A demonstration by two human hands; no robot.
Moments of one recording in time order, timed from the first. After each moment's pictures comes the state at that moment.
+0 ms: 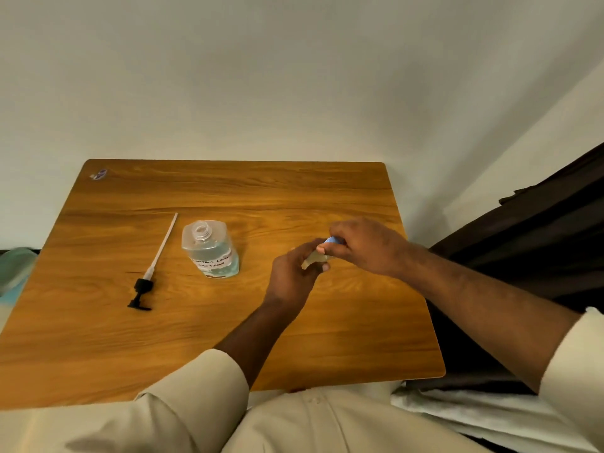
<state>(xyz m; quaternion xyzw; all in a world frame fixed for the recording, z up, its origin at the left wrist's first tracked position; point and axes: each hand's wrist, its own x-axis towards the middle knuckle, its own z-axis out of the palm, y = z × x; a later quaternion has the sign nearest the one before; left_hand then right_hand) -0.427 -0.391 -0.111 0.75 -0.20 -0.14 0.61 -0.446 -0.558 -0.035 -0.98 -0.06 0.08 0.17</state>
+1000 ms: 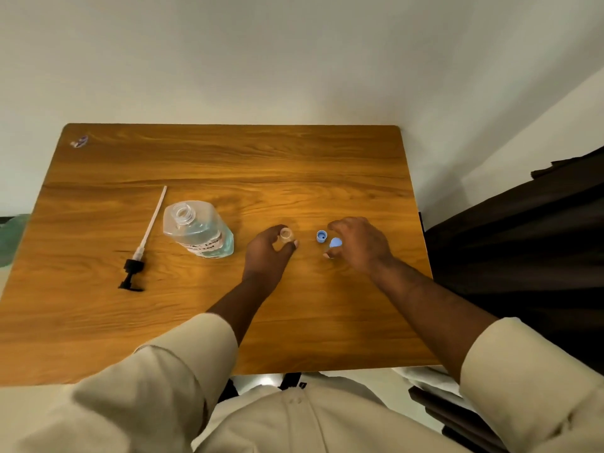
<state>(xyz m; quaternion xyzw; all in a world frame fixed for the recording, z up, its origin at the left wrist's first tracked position) -0.385 -0.381 -0.178 0.85 -0.04 -0.16 0.49 -0.432 -0.568 -0.138 -0.97 0.12 0.11 0.17</state>
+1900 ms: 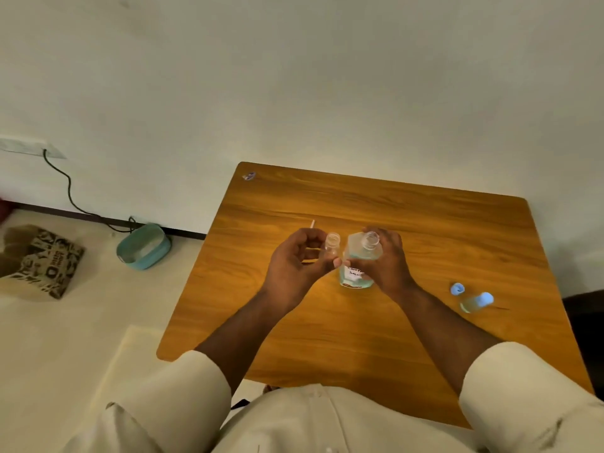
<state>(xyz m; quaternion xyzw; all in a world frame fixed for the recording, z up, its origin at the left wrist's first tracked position) -0.339 -0.129 -0.033 0.71 -0.08 -0.14 0.69 -0.331 -0.336 -0.131 -0.87 0.13 -0.10 0.46</state>
